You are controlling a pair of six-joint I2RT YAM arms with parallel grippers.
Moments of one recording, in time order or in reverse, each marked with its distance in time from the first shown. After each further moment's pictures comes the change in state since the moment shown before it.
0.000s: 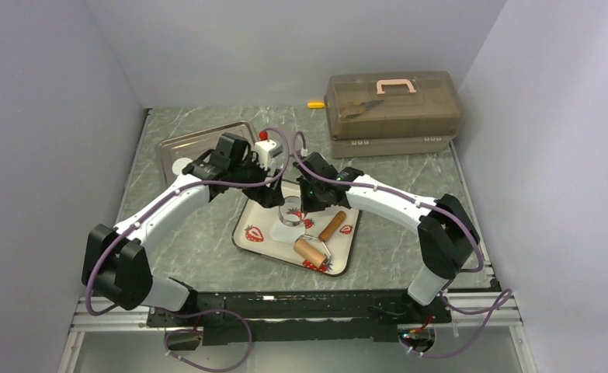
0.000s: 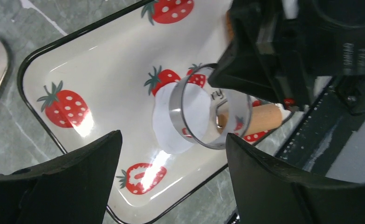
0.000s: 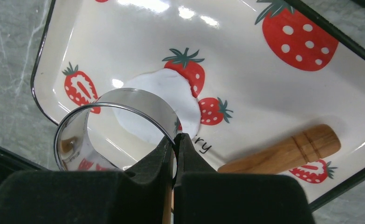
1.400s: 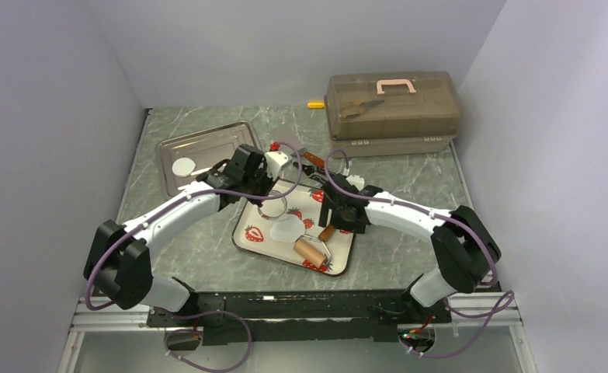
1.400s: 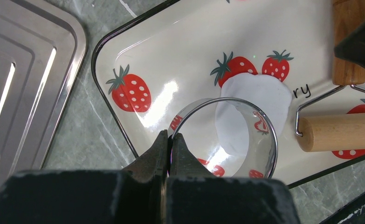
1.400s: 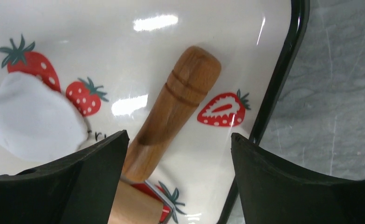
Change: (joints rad) left arm -0.132 0.022 -0.055 0.053 -0.430 0.119; right arm -0.067 -0.157 -0.312 -0.050 0.180 0.297
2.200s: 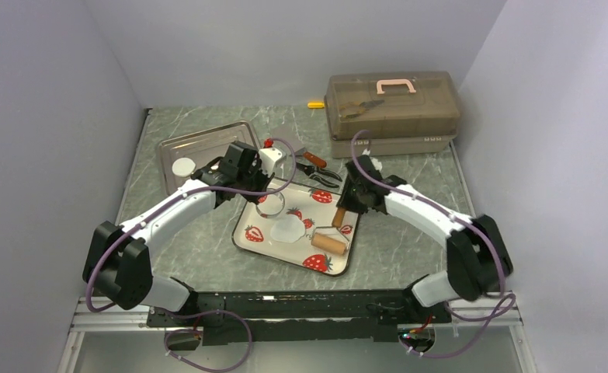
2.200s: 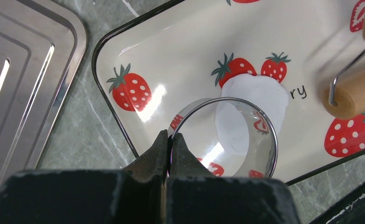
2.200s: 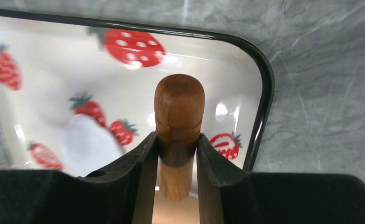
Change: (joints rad) left arm 0.056 -0.006 -0.002 0.002 0.069 -0.005; right arm -0.188 -0.002 0.003 0.132 -0.101 -0.049
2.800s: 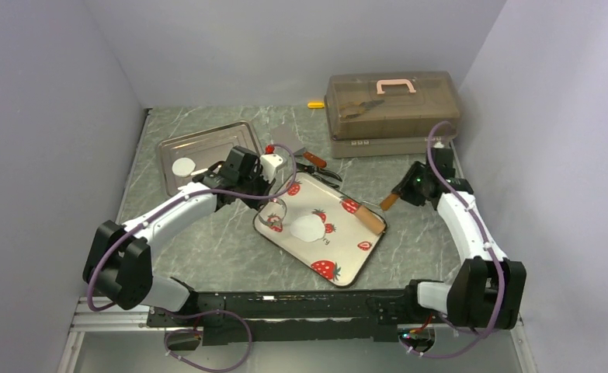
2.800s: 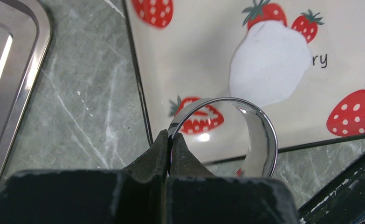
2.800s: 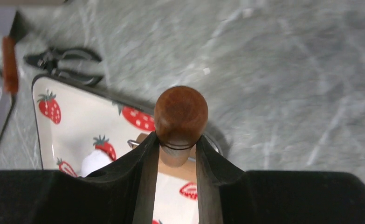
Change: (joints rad) left arm -0.003 0.000 -0.045 0.006 0.066 -0.024; right arm -0.541 -0.286 -0.008 -0.129 -0.224 -0.274
